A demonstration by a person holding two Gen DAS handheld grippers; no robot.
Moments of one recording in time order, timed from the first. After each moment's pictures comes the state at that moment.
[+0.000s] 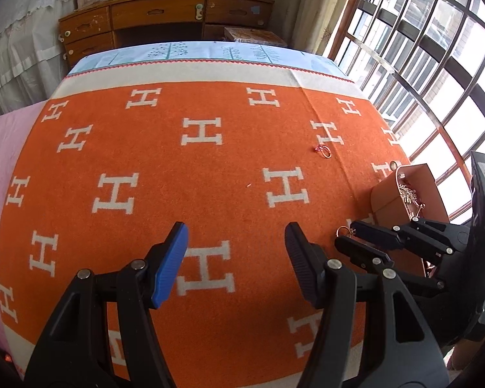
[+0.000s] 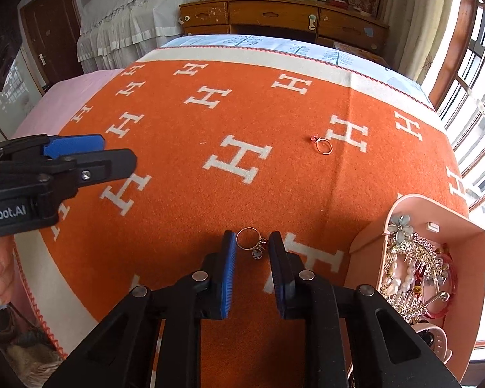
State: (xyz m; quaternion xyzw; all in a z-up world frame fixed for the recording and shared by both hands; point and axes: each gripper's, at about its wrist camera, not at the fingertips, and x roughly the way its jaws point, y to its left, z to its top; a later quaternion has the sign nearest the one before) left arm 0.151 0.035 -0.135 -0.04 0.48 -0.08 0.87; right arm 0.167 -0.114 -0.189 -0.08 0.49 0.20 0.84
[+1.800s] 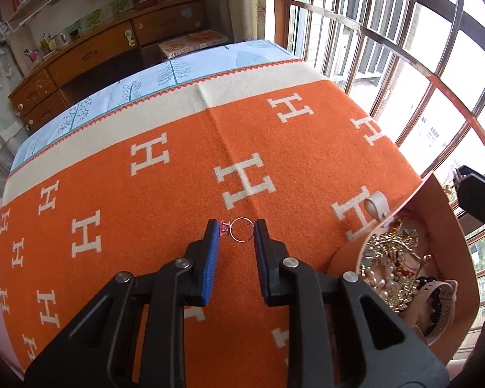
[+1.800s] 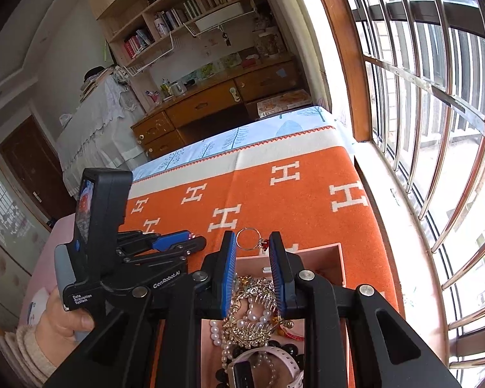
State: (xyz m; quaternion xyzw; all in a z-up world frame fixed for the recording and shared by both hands) left arm 0.240 -0.116 -0.146 0.10 0.47 -0.13 0.87; right arm 0.161 -0.324 -0.117 0.16 0.37 0.12 0.91
